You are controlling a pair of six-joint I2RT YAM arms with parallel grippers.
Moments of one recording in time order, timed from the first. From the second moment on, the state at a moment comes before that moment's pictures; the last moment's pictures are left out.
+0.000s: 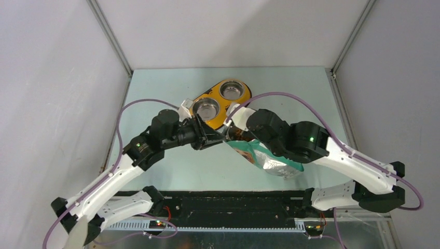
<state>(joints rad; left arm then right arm) -0.74 0.92 0.98 -0.43 0.33 -1.24 1.20 1.24 1.60 -1.03 0.68 -0.36</state>
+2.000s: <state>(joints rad) -0.56 0.55 0.83 -0.68 0.29 -1.23 1.29 1.33 1.47 -0.68 0.51 -0.27</state>
